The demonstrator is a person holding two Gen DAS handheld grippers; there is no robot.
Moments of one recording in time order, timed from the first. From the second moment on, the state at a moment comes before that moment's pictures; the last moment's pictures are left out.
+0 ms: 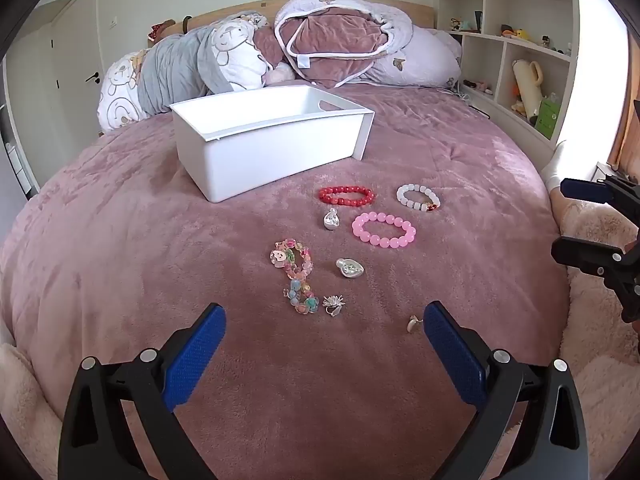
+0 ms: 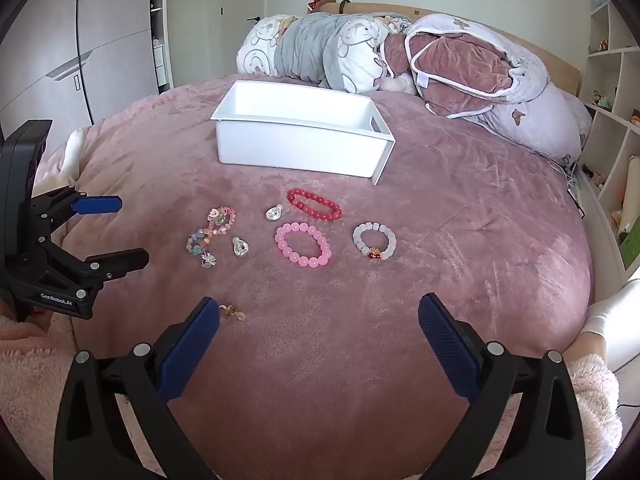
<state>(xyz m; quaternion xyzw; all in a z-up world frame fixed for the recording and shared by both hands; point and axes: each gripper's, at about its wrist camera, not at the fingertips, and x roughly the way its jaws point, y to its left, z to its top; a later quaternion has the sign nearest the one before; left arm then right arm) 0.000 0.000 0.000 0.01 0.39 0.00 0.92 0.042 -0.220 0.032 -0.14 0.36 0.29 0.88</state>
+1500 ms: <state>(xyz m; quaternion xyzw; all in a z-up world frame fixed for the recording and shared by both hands) -0.001 -0.005 0.001 0.01 0.39 -0.02 0.92 0.040 -0.222 0.035 -0.13 0.35 0.29 0.88</state>
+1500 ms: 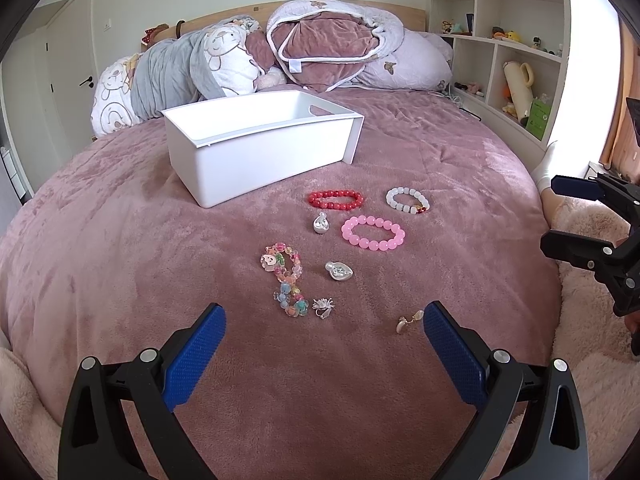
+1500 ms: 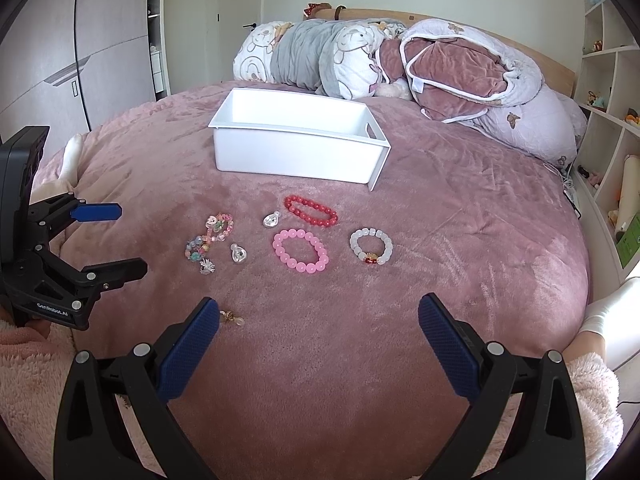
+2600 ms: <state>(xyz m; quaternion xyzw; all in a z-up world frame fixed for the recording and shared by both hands) -0.003 -0.005 0.007 0.01 0.38 -0.02 0.92 0.039 -0.222 0.037 -0.13 0.34 0.29 0.88</state>
